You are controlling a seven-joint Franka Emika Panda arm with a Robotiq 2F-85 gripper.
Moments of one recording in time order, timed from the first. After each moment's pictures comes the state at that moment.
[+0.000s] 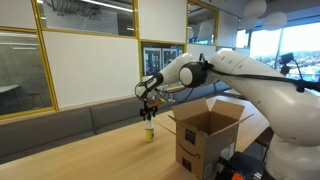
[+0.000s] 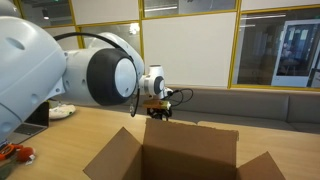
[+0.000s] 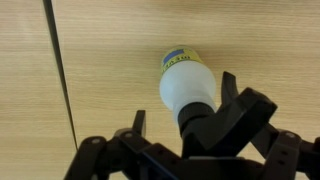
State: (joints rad) arm -0.09 1.07 -0.02 -1.02 -0.04 2.18 0.00
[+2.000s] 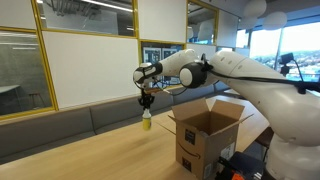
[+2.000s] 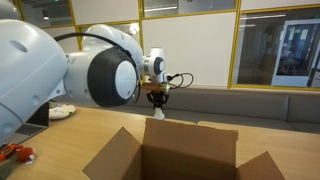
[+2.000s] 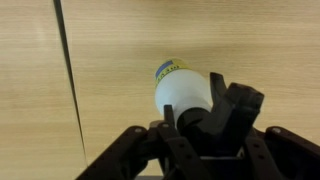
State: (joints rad) arm -0.09 1.08 -0.02 -0.77 0.00 1.90 0.00
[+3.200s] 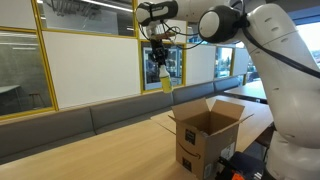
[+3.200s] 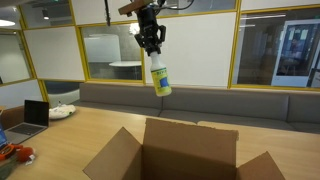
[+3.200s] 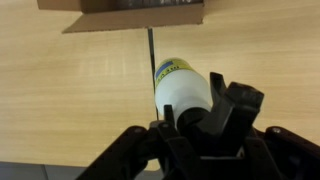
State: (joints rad) arm 0.00 0.48 -0.10 -0.94 -0.20 1.34 0.07
